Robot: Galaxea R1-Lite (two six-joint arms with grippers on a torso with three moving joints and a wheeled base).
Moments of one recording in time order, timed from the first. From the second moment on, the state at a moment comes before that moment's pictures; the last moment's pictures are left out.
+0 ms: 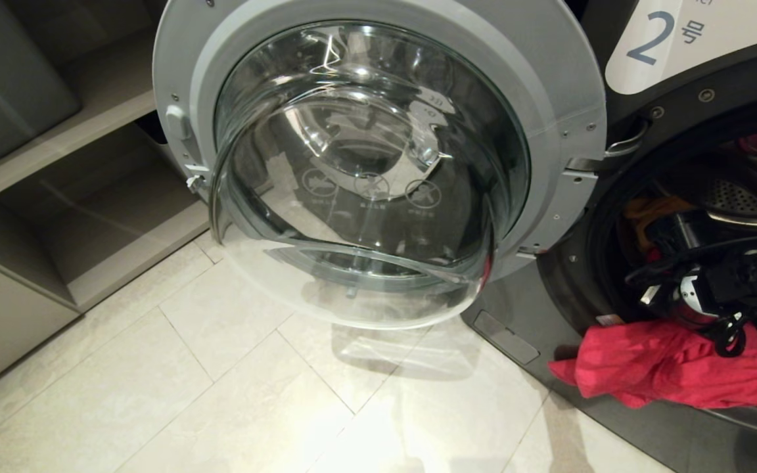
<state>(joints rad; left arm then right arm) 0.01 0.00 0.00 -0.11 0.01 -0.03 -0.03 1.88 -1.13 0.09 -0.58 0.72</state>
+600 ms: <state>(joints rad) 0.01 0.00 0.00 -0.11 0.01 -0.03 -0.08 1.83 -1.18 -0.29 -0.69 0.35</state>
